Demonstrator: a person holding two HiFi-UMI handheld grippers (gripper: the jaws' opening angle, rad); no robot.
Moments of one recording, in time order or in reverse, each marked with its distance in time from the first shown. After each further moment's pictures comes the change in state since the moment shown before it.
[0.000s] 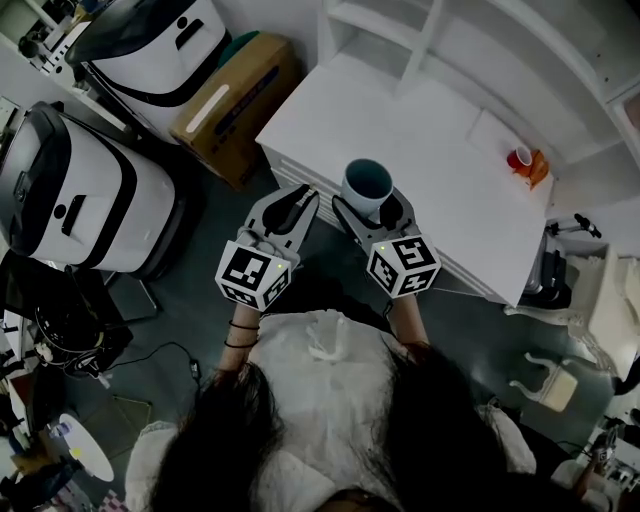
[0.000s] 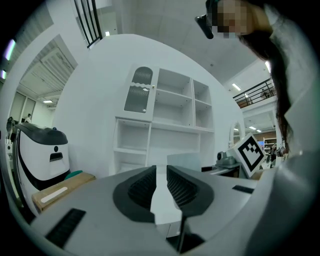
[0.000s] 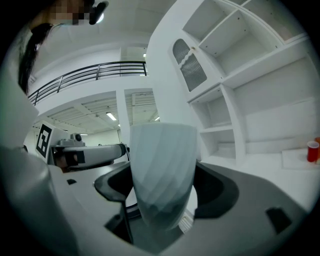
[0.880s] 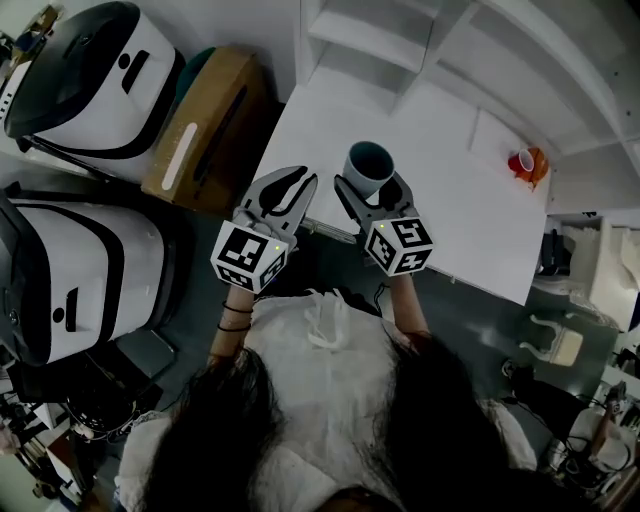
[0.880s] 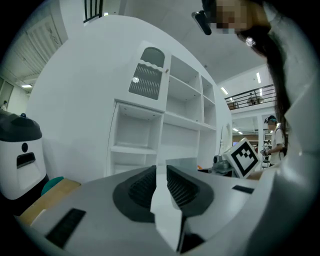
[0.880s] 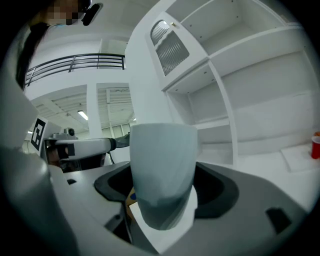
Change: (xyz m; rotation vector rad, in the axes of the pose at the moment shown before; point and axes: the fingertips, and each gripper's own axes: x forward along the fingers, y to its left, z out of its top) left arm 0.137 0.162 0.008 0.000 0.062 -0.228; right arm 0.170 -0.106 0.019 0.066 -0.004 -0.253
